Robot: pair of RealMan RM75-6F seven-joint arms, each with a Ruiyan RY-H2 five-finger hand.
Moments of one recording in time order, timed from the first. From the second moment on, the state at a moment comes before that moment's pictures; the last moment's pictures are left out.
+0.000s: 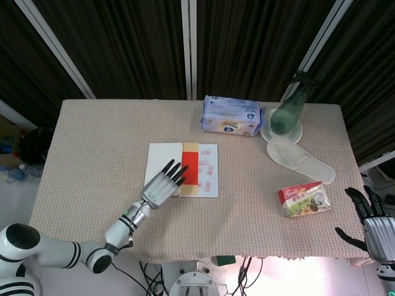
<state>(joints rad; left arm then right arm) -0.88 -1.67 0.11 -1.52 1.14 1.17 0.77 -0.04 -1.15 -0.01 -1.46 -1.70 1.68 0.13</state>
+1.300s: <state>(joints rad) -0.75 -1.78 -0.02 -1.20 1.32 1.15 0.46 -0.06 -1.15 -0.01 -1.45 -1.69 1.71 0.14</state>
